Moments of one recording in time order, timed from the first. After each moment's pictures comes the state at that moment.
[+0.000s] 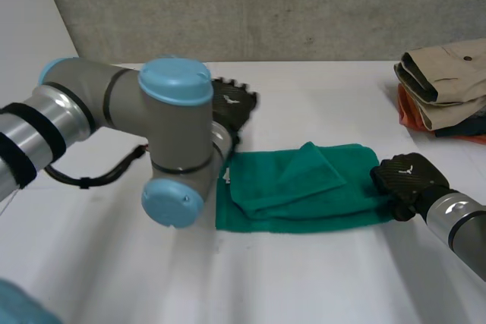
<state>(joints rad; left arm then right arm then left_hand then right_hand) 3.97 -2.41 -0.78 2.98 -1.72 3.58 1.67 -1.28 1.90 -0.16 1.25 2.52 0.21 0.21 0.21 0.20 0.05 1.11 1.17 1.18 1.19 1.01</state>
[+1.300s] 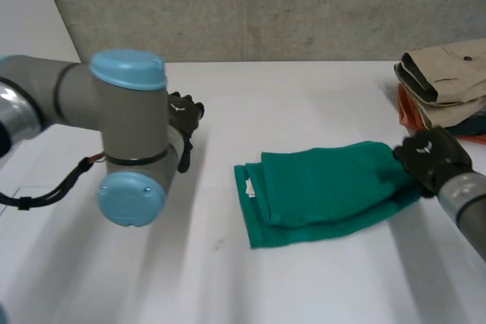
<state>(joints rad) 4.10 -2.28 -0.98 2.92 -1.86 3.57 1.69 -1.33 1.85 -0.21 1.40 2.29 0.21 0.21 0.21 0.20 0.05 1.11 1.17 1.19 1.20 1.01</state>
